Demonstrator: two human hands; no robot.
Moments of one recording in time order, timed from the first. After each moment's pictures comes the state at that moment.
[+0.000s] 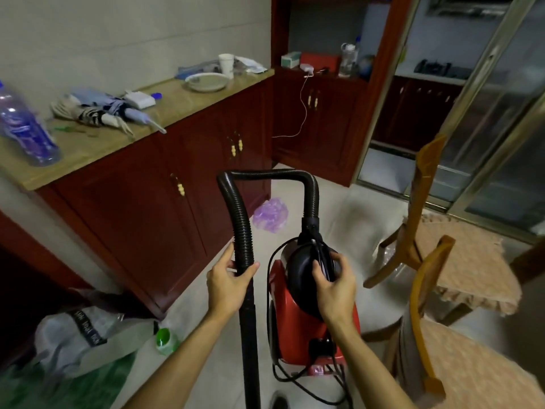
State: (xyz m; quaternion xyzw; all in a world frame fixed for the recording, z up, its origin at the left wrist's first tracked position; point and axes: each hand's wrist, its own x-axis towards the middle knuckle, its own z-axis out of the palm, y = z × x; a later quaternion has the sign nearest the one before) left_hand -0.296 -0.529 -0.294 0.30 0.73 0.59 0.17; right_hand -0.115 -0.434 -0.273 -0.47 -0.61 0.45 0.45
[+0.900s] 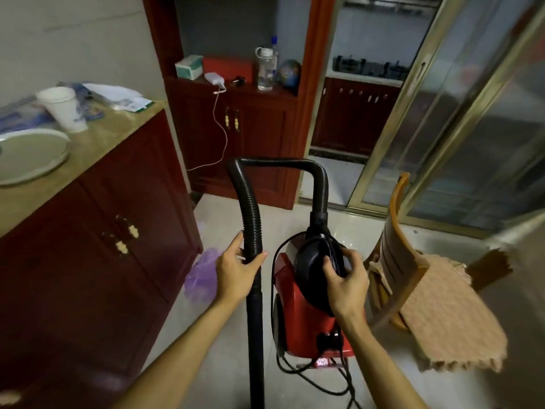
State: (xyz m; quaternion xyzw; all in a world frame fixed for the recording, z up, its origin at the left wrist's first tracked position) left_hand -0.466 0.036 -0.289 0.46 0.65 0.55 0.26; right_hand -0.258 0.044 -0.244 -0.60 -0.53 0.34 0.50
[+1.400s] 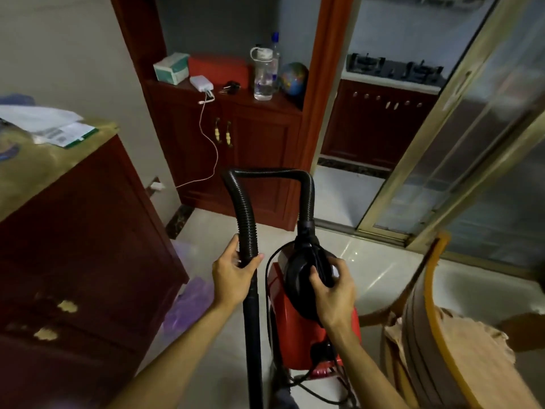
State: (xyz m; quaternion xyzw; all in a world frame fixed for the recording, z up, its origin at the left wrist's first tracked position) left_hand -0.490 0.316 -0.314 0.42 0.67 0.56 0.23; right_hand -0.299 0.322 -0.282 -0.59 -0.54 0.39 0.46
